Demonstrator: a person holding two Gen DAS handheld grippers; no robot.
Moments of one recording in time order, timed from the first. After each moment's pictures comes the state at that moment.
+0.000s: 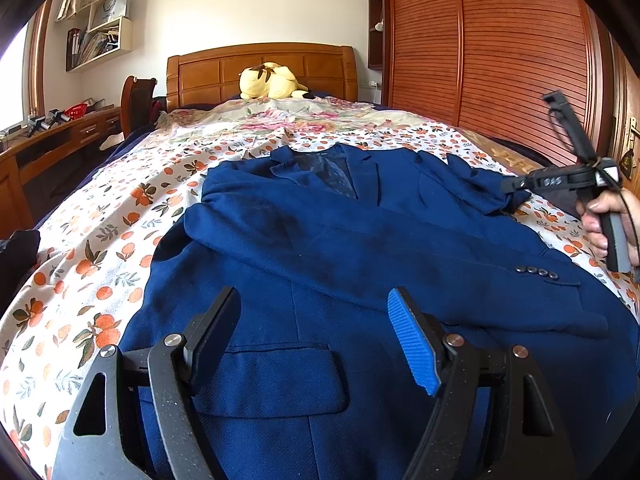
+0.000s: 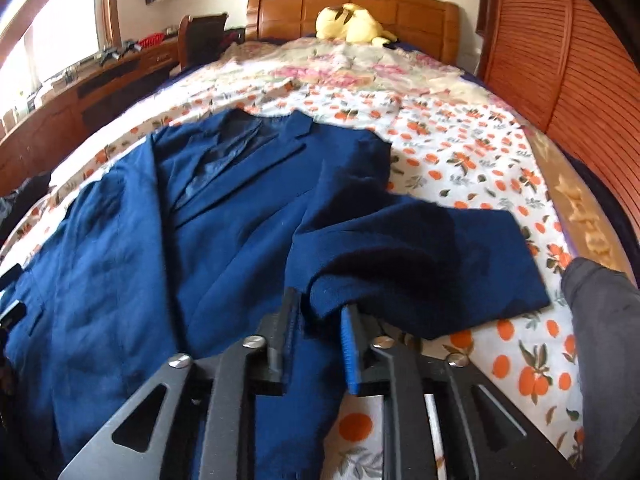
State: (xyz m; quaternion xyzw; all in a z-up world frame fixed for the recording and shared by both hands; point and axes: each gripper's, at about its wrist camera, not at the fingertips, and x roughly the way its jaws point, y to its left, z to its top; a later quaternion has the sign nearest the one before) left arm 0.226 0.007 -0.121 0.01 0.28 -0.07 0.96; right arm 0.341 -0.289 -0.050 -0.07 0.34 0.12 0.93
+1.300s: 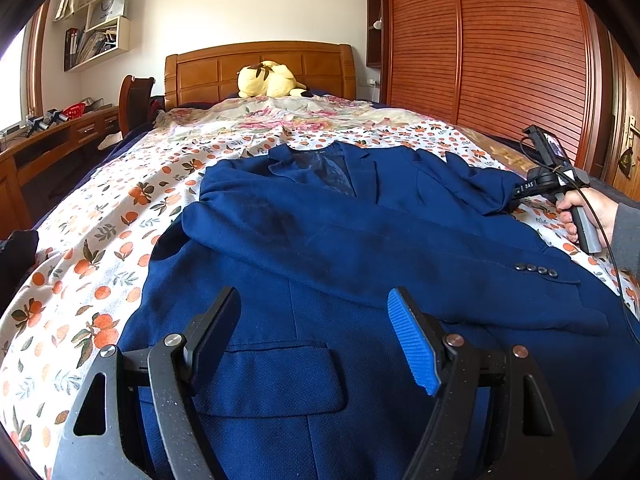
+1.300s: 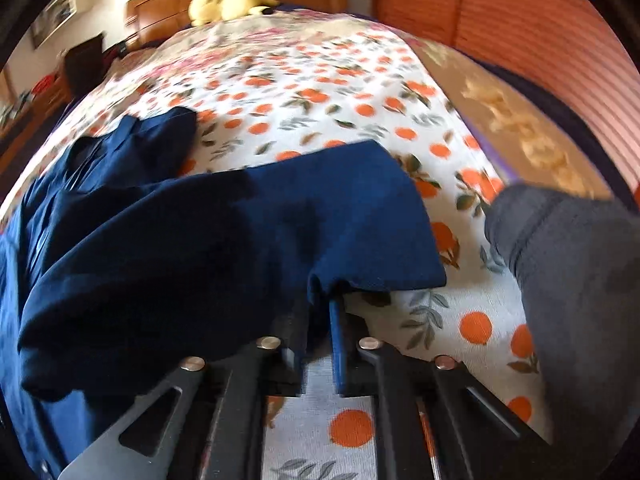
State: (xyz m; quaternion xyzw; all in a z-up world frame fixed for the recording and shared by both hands) left arm 0.228 0.005 -0.123 0.01 0.28 -0.08 0.96; right arm 0.431 -0.379 -0.096 0.01 0.40 -0.02 0.92
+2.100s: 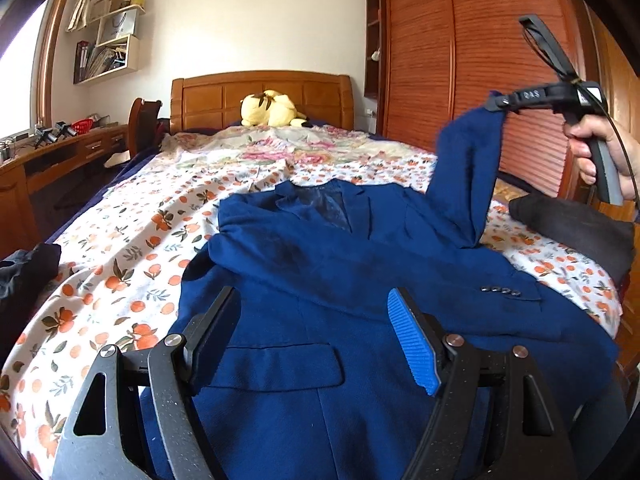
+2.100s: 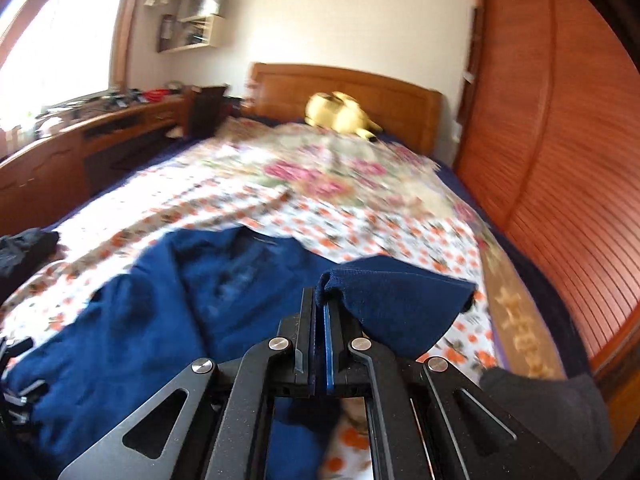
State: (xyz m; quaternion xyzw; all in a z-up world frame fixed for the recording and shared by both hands) left arm 0.175 0.028 -0.080 -0.01 0.23 -0.09 0.97; right arm 0.244 -0.229 0.073 -0.11 0.21 0.11 0.96
